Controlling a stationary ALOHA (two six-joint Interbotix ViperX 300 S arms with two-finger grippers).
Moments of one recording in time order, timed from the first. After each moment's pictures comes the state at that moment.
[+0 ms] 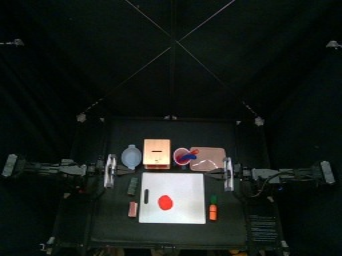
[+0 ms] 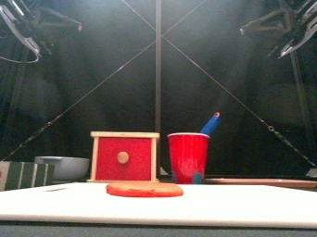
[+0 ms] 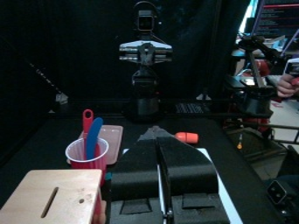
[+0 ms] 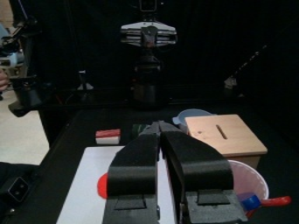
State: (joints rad) left arm 0.00 -0.96 1.19 0.00 -0.30 0.00; right arm 0.00 -0.97 1.17 0.00 -0.30 0.00
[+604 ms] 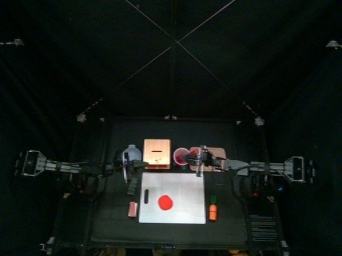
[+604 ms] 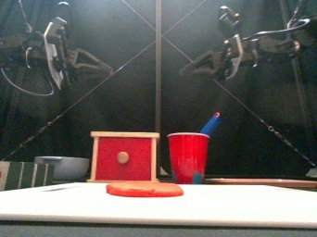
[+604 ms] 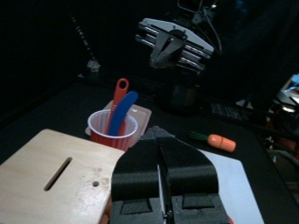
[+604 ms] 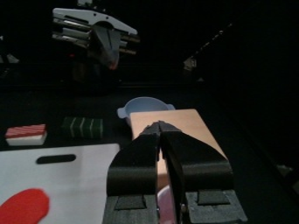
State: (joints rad) left arm 0.05 -0.47 1.18 -0.27 -0.73 -0.01; right arm -0.28 -0.30 0.88 -0.17 -0.55 0.00
